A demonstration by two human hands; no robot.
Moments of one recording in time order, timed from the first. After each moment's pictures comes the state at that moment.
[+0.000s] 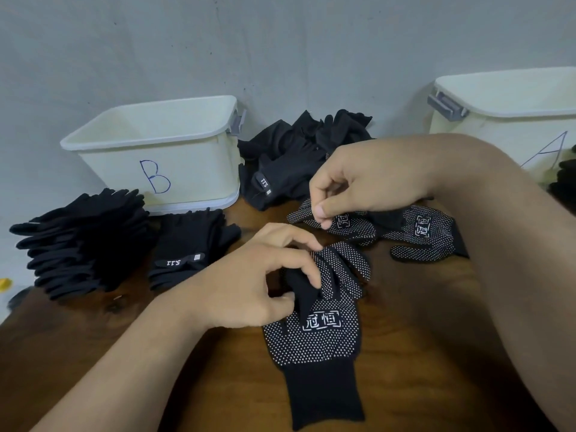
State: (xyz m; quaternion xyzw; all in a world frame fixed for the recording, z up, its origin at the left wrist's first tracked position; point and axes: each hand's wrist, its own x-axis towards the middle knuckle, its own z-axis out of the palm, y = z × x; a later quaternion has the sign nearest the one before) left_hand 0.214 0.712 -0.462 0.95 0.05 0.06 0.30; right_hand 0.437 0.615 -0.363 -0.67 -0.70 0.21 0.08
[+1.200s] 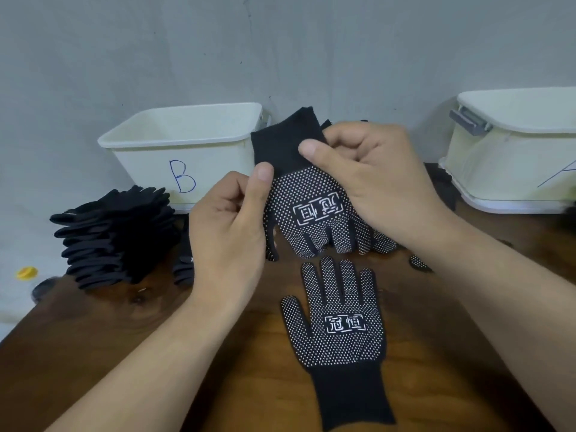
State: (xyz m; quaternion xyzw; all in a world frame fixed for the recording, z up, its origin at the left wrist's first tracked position) left_hand 0.218 0.694 -0.437 0.65 0.26 0.57 0.43; right_hand 0.381 0.618 -0.393 -0.57 -0.57 0.11 0.59
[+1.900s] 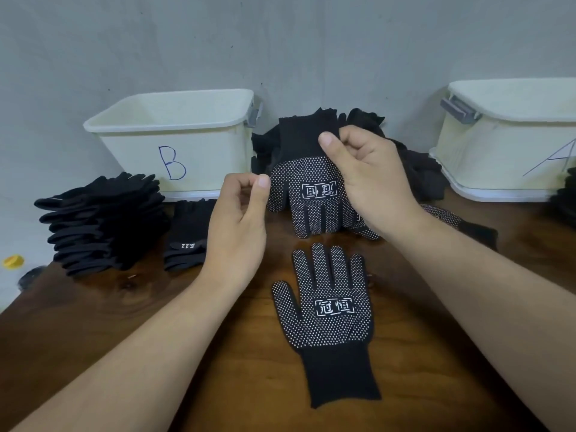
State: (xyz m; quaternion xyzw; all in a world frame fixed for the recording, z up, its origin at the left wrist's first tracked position) left_hand 0.232 0.724 -0.485 0.72 0.32 0.47 0.40; right_hand 0.408 0.635 -0.433 -0.59 -0.48 0.10 0.64
